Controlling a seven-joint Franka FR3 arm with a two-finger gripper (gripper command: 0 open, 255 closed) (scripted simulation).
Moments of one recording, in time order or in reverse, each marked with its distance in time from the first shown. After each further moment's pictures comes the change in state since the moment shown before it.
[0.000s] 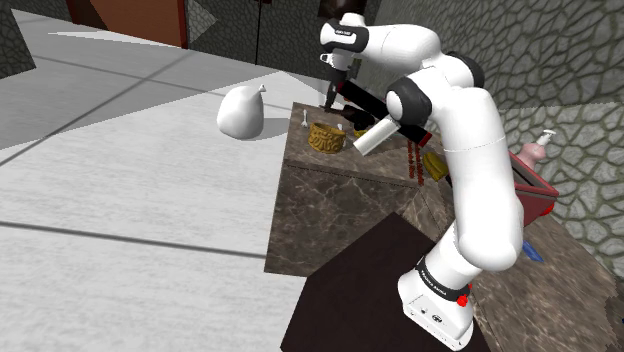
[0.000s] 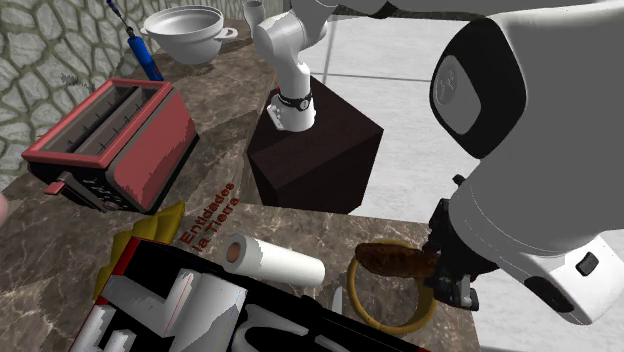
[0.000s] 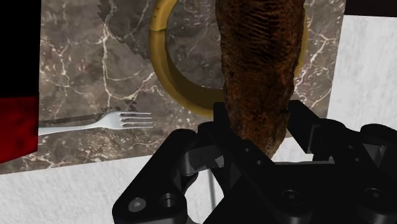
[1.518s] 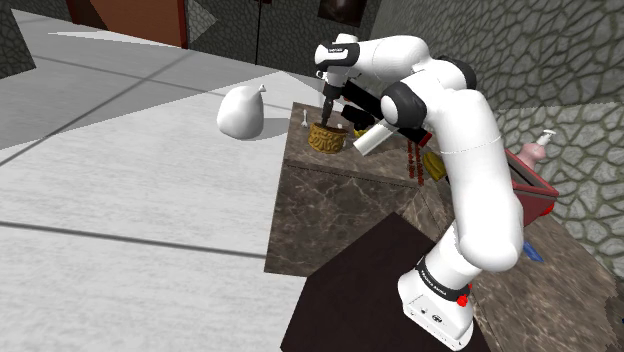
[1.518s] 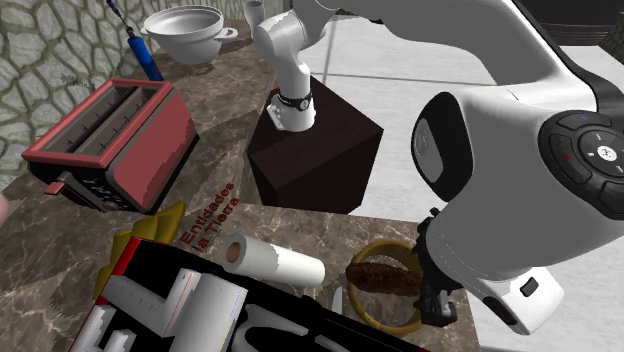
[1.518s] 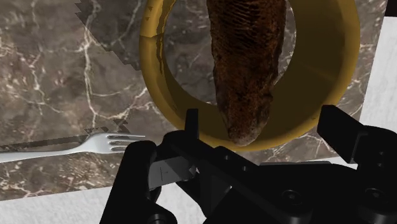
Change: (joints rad) arm 0.020 0.036 0.016 -0.113 0.026 0.136 -0.030
